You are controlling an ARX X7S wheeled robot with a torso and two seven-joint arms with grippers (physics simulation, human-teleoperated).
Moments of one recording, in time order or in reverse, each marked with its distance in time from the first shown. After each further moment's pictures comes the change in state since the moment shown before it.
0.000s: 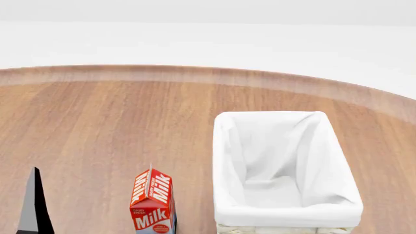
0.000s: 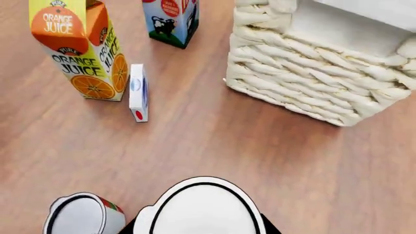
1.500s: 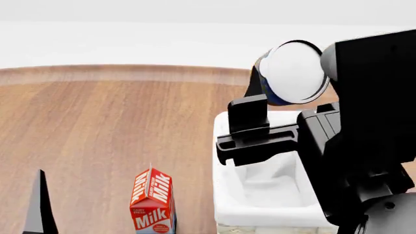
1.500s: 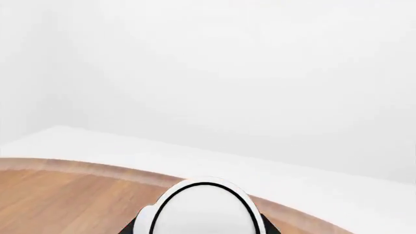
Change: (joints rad) left arm -0.003 -0.015 0.022 -0.029 -0.010 0.026 -0.019; right arm 0.809 0.015 0.551 0.064 0.504 0.210 -0.063
